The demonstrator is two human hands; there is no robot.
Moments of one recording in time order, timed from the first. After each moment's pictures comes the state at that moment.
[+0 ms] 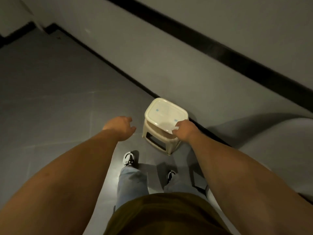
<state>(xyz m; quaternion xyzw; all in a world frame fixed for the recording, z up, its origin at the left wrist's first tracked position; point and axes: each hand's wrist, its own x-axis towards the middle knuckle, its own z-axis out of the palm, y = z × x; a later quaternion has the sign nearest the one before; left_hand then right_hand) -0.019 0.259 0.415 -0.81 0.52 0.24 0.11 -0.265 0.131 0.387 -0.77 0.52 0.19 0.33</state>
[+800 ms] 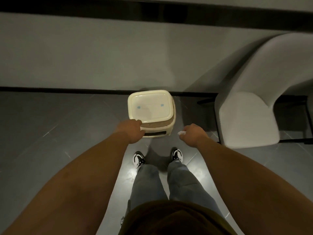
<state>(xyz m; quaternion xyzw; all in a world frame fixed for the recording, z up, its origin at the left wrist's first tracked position) 0.062 0.132 0.311 -0.53 0.77 0.28 0.22 -0.214 0.194 0.322 -0.55 0.73 0.16 0.38</state>
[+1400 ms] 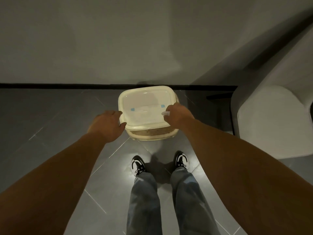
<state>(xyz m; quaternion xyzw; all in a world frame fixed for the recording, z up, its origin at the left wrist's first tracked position) 0.078 0.040 0.179 -0.59 0.76 0.20 0.18 -0.208 0.044 0.155 -0.63 0.68 0.08 0.37</state>
